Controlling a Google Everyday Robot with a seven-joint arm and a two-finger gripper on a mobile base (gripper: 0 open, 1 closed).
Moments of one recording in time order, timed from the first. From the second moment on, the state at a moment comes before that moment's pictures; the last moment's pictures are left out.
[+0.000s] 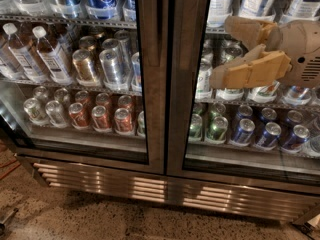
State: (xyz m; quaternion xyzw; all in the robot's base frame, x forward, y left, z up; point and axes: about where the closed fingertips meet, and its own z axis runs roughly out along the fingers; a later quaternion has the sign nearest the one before) arm 0.447 -0.094 1.050 -0.41 0.59 0.41 0.55
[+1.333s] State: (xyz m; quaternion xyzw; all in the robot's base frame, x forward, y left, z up) arm 0.447 -0.094 1.050 -0.41 0.59 0.41 0.55
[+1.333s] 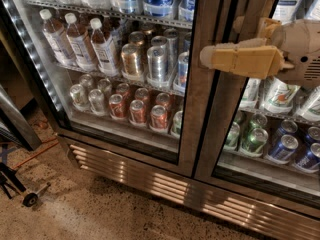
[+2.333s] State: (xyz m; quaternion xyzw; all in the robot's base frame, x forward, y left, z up) arm 0.447 -0.094 1.050 -0.41 0.59 0.41 0.55
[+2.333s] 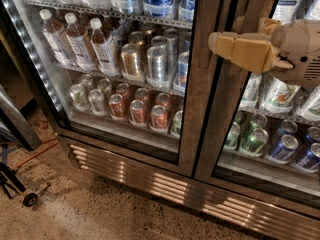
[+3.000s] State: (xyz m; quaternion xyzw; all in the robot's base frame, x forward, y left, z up) arm 0.447 -0.094 1.050 -0.41 0.59 0.41 0.55
